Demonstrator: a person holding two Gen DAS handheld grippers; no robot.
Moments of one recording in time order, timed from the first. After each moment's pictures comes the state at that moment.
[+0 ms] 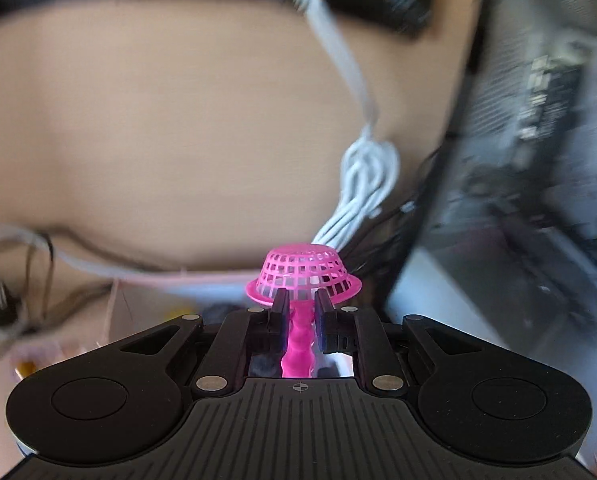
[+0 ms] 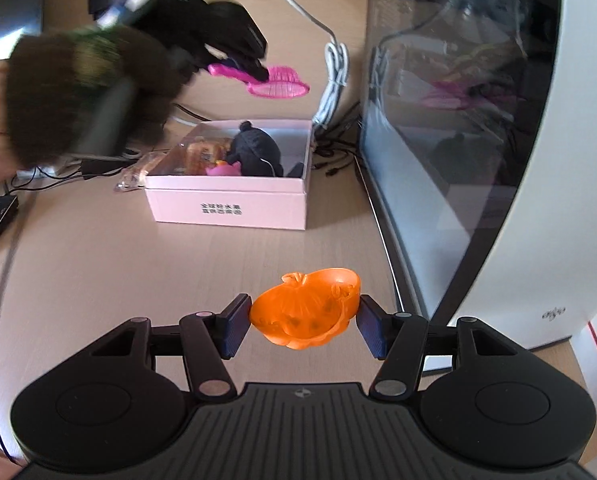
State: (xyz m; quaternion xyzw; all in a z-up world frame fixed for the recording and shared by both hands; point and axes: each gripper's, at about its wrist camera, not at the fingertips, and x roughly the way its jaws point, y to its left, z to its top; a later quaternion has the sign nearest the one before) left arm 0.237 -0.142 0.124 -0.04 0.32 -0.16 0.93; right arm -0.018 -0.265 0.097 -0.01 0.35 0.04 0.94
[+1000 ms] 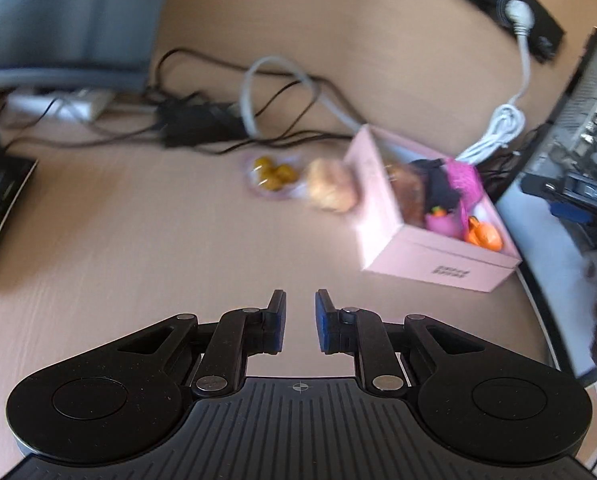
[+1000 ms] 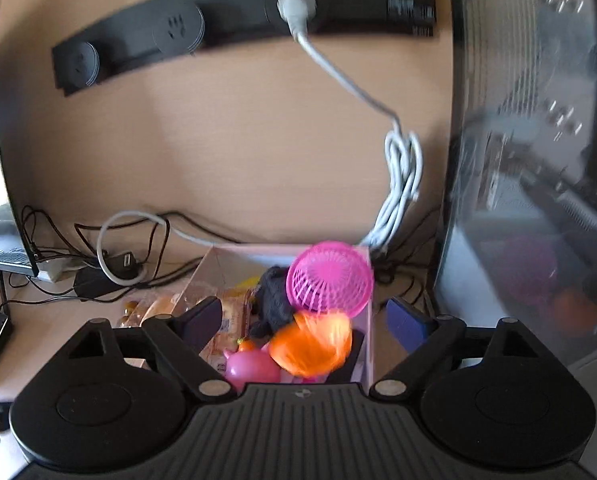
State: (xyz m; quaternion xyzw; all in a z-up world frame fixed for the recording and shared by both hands) left arm 0.069 0.094 0.077 -0.15 0.39 -0.06 0.91; right arm 0.171 -0.219 0.143 0.02 0.29 0.09 0.95
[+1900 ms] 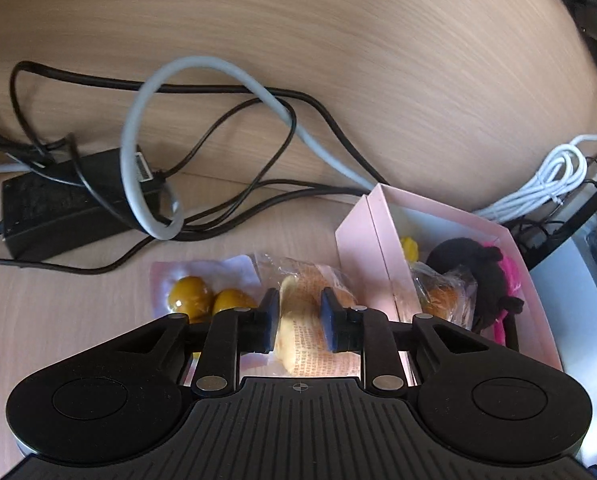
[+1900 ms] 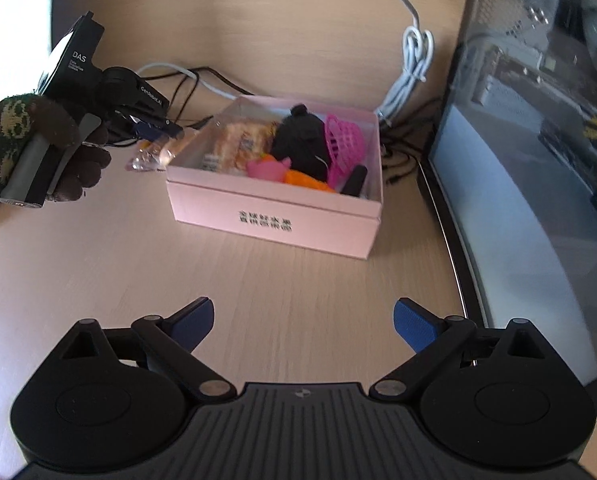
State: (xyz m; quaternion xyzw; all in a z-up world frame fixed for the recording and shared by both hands) left arm 0.279 0.067 0.038 -0.15 0.42 -0.13 0.89; right arm 0.063 -0.202 0.085 -0.07 0.39 0.08 0.92
